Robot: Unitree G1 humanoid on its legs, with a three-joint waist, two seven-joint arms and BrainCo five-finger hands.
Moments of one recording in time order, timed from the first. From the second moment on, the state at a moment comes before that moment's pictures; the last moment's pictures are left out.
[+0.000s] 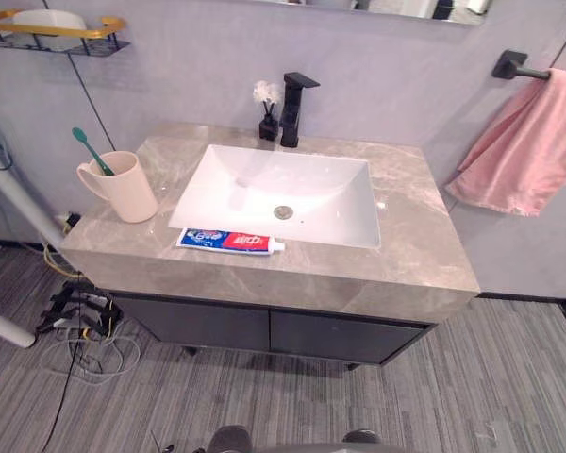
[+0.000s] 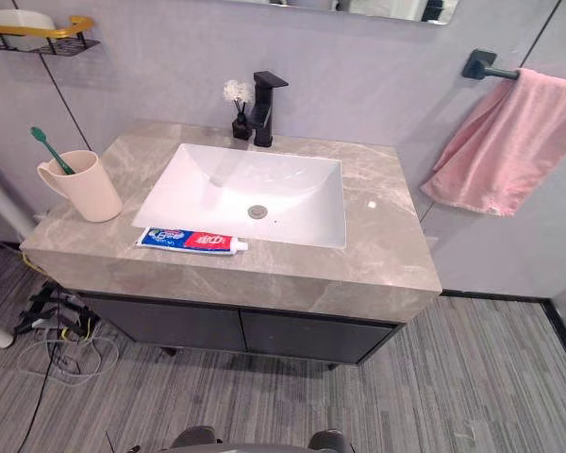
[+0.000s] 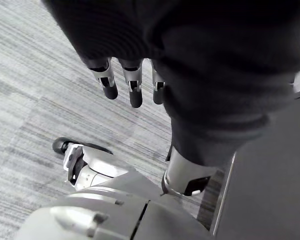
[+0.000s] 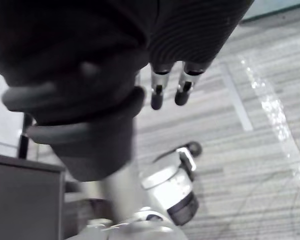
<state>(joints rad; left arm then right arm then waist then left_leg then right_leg) 0.20 0.11 0.28 1.10 -0.01 -0.05 0.07 0.24 -0.02 -0.37 1.07 -0.12 -0.06 -0.13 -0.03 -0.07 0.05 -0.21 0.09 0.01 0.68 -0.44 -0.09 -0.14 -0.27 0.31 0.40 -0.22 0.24</state>
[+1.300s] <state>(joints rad) 0.14 0.06 0.35 1.09 -0.08 -0.06 0.01 0.17 -0.02 -0.40 1.12 0.16 -0.07 0.02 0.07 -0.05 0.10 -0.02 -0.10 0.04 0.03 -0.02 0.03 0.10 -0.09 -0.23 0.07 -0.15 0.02</state>
